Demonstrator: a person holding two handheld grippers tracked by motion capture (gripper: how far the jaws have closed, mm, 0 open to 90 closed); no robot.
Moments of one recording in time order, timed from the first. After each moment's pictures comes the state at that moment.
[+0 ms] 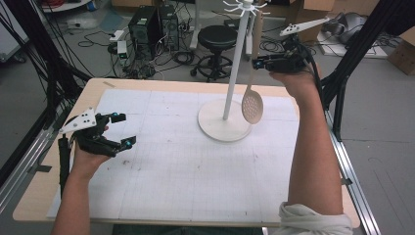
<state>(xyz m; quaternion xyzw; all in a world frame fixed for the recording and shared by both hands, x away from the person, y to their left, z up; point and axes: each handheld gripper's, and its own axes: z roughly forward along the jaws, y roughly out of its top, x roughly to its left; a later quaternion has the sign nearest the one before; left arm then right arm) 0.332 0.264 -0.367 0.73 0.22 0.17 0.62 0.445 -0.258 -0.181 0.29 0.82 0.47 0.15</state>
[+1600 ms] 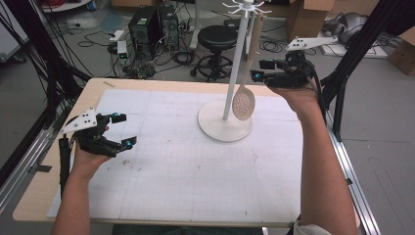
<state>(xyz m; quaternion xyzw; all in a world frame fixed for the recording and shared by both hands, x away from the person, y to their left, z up) 0.332 0.263 -0.368 0.73 0.22 0.16 0.62 0.407 -0.264 -0.199 0.26 0.79 0.53 0.18</state>
